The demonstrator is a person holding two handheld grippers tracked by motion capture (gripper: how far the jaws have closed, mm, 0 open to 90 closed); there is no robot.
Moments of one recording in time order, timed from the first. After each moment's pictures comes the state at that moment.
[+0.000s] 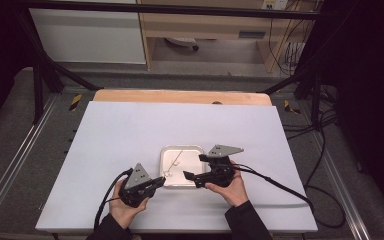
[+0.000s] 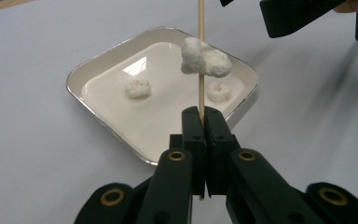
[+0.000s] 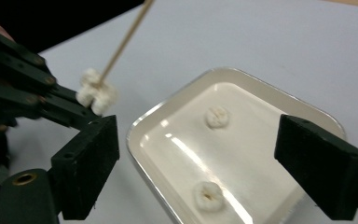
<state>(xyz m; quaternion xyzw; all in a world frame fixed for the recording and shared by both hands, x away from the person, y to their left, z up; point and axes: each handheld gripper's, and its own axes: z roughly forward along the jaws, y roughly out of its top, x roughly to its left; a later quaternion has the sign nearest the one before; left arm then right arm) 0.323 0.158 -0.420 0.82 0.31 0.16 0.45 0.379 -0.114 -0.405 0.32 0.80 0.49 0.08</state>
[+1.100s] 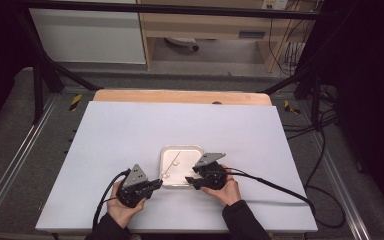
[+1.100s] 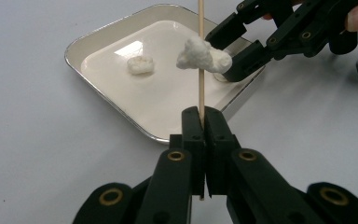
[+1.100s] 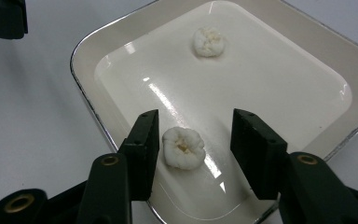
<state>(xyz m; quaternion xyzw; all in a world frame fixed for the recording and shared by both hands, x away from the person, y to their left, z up) 0.326 0.165 -0.429 0.83 0.32 0.13 0.44 0.390 -0.099 -0.450 0.28 0.87 0.39 0.10</state>
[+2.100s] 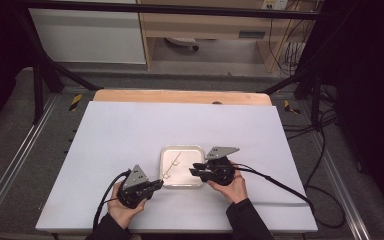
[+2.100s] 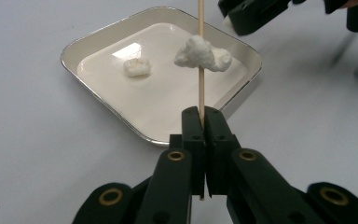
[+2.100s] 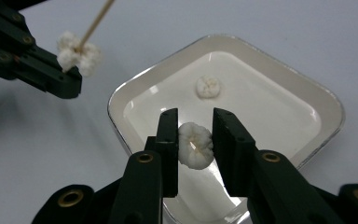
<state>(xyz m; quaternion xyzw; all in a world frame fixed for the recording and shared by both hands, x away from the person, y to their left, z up) 0.324 0.163 -0.429 0.82 0.32 0.13 0.45 0.387 -0.121 -0.416 0.30 0.83 0.46 0.08</state>
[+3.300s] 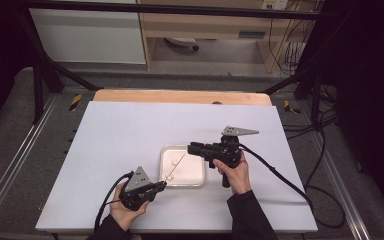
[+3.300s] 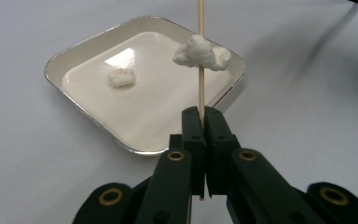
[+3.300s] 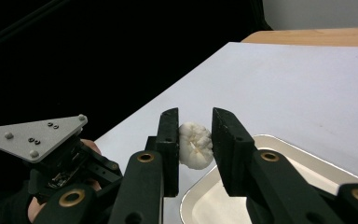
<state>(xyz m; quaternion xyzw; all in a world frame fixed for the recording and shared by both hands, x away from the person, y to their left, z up) 0.319 0.157 -0.427 0.82 0.30 0.13 0.46 0.406 -0.132 -0.366 0.33 0.71 0.62 -0.03</state>
